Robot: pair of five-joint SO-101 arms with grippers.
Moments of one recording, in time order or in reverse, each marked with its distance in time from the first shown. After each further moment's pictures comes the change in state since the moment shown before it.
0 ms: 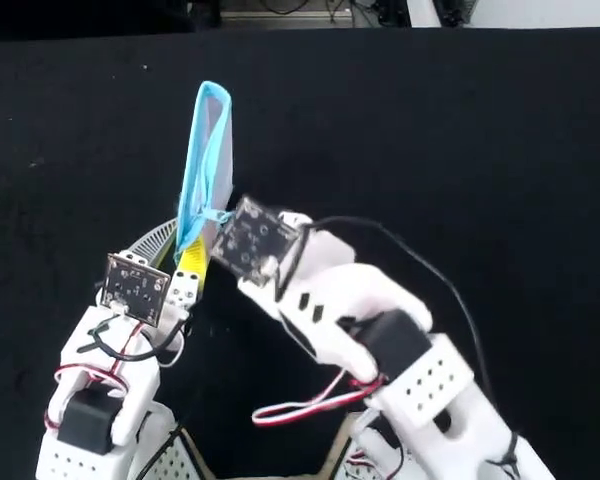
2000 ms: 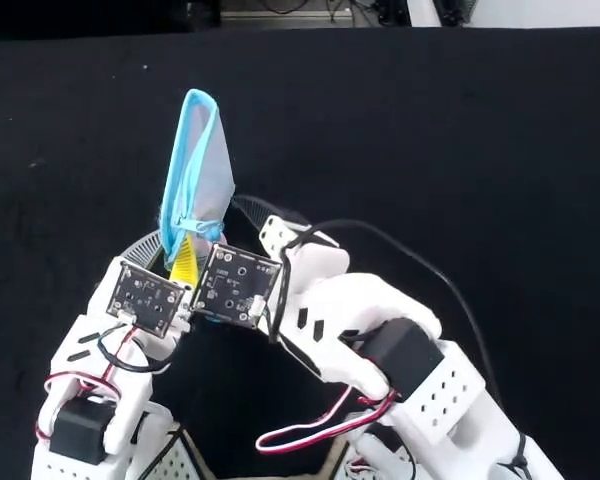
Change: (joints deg) left arm -1.8 -0.4 -1.5 6.9 -9.1; right arm -5.3 0.0 -9.0 9.4 9.7
